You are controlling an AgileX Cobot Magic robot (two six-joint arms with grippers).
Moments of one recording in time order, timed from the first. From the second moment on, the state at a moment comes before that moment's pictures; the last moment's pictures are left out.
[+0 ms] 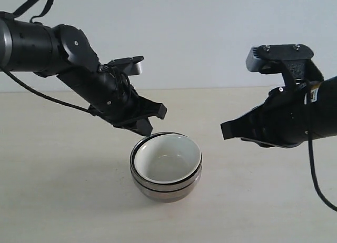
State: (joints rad) left arm -0.47 1.94 -1.41 -0.46 0.71 0.27; right arm 0.49 1.31 -0.80 0.16 0.37 0.02
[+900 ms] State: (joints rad) left arm -0.31 1.57 -1.24 -0.39 0.74 0.23; right arm 0.66 1.50 -0.80 0.22 0.20 -0.03
